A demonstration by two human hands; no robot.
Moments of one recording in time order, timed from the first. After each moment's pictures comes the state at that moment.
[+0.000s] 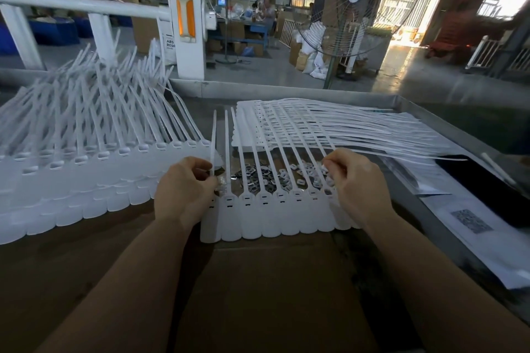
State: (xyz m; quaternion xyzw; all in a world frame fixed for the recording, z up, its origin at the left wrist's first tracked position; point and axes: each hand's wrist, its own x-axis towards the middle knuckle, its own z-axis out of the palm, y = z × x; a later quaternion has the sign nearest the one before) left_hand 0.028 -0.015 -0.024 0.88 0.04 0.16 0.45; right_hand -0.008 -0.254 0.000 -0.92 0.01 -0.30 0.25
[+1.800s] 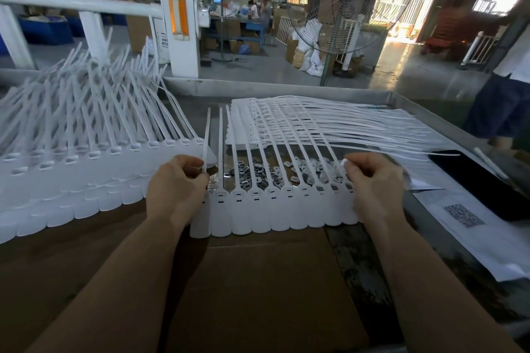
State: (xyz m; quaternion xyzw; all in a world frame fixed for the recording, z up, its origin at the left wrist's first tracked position) left_hand 0.028 -0.015 -0.024 0.87 0.06 0.17 0.46; right_hand -0.017 -0.274 -0.008 -0.78 0.14 -0.34 0.50
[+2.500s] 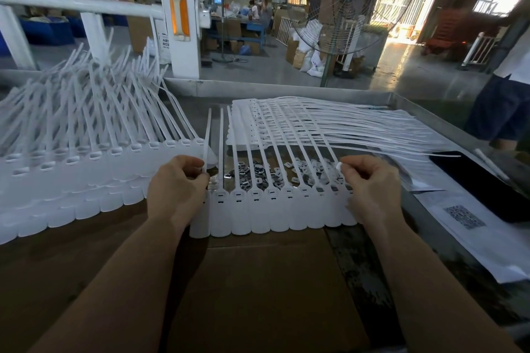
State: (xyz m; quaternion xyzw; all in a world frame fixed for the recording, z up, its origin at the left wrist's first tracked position) left_hand 0.030 -0.016 -0.024 0.87 0.05 0.18 0.46; right_hand -0.015 -0.274 -0.006 -0.81 0.11 -0.32 0.48
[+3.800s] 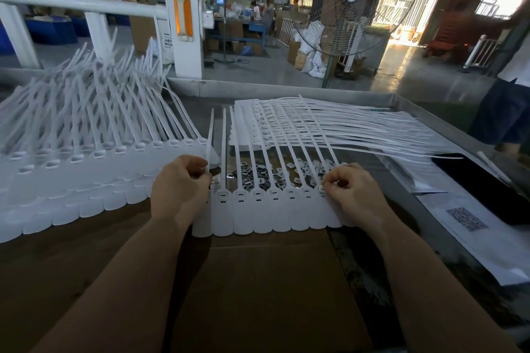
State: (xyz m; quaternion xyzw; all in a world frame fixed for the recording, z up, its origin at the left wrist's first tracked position) left_hand 0.030 -0.014 -0.027 0.87 0.04 0.19 0.45; right_hand -0.013 -0.269 -0.008 -0.93 0.04 -0.16 0.32
